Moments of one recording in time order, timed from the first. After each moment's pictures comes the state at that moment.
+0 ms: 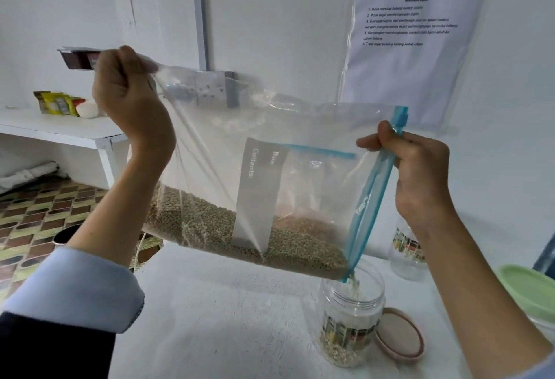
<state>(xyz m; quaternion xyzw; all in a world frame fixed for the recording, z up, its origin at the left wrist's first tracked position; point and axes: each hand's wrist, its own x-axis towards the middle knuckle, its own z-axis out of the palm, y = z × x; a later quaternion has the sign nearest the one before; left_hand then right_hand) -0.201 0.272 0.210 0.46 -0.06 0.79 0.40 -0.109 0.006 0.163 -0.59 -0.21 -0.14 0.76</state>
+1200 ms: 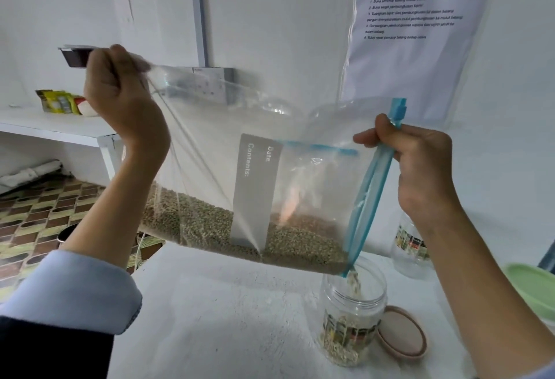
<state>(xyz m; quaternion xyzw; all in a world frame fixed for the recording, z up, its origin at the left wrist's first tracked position) -0.195 0.284 0.206 0.45 -0.08 0.80 0.39 -0.108 0.004 0.168 -0.60 -0.24 -0.12 0.75</state>
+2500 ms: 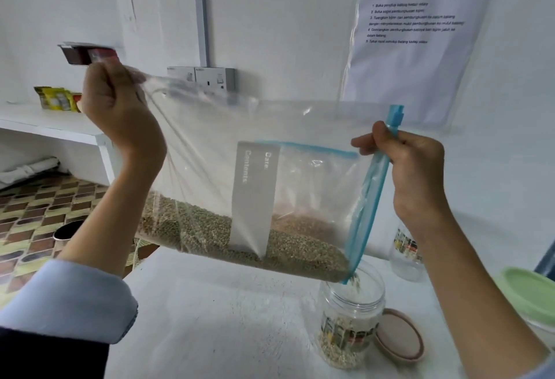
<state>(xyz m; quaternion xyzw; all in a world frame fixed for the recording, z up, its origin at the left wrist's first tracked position) -0.195 0.302 0.191 0.44 -0.05 0.80 0.41 -0.108 0.007 0.165 -0.61 -0.25 -0.13 0.74</state>
